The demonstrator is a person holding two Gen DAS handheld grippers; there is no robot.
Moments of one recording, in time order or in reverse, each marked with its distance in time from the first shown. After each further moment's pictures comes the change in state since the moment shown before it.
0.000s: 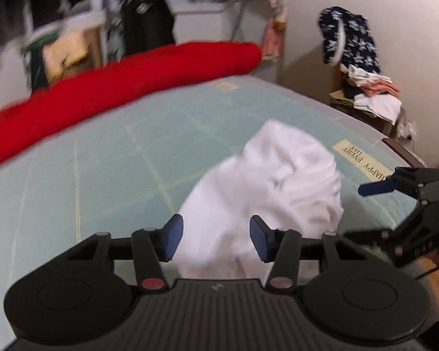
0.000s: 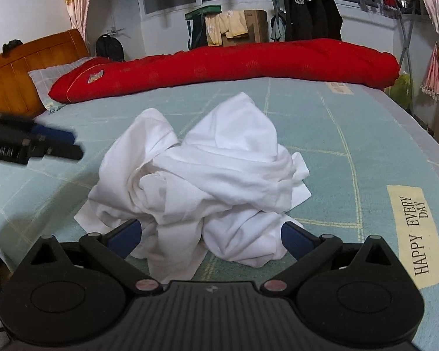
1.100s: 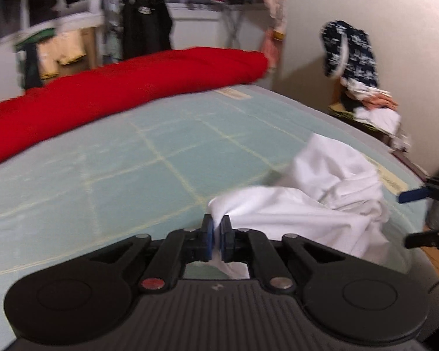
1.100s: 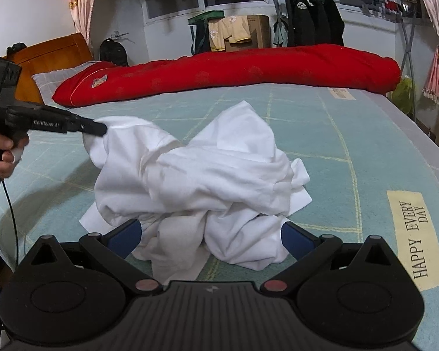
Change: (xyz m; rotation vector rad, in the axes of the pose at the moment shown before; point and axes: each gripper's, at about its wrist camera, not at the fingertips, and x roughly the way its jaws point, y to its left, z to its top) left arm 0.022 0.110 -0.017 -0.091 -0.023 -0.044; right arm -0.005 0.004 -0.001 -0.007 -0.023 0.011
